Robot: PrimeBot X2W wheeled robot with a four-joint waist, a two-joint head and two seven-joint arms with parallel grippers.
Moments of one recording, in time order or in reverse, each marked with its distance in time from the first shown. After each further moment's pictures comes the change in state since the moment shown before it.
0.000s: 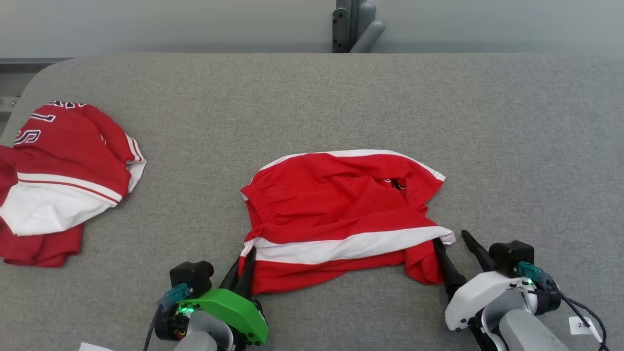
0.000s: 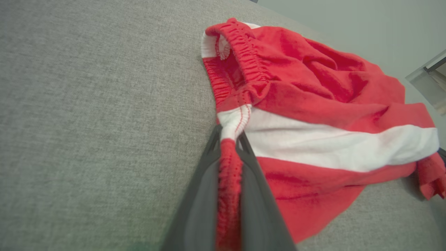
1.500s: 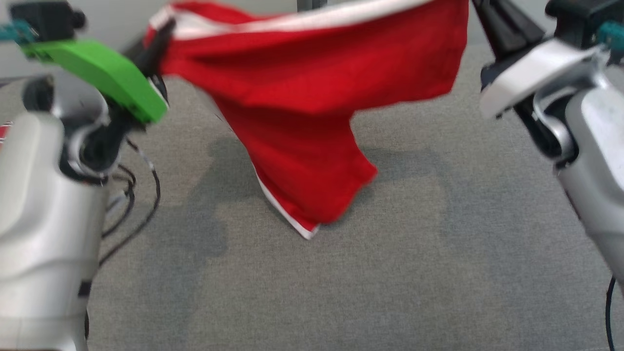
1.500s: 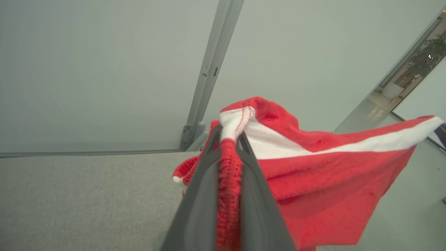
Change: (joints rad) left arm -0.503 0.230 0.157 -0.401 -0.246 0.033 0.679; right arm -0.571 -0.249 0.128 -0.370 0.086 0.000 0.258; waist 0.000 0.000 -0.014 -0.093
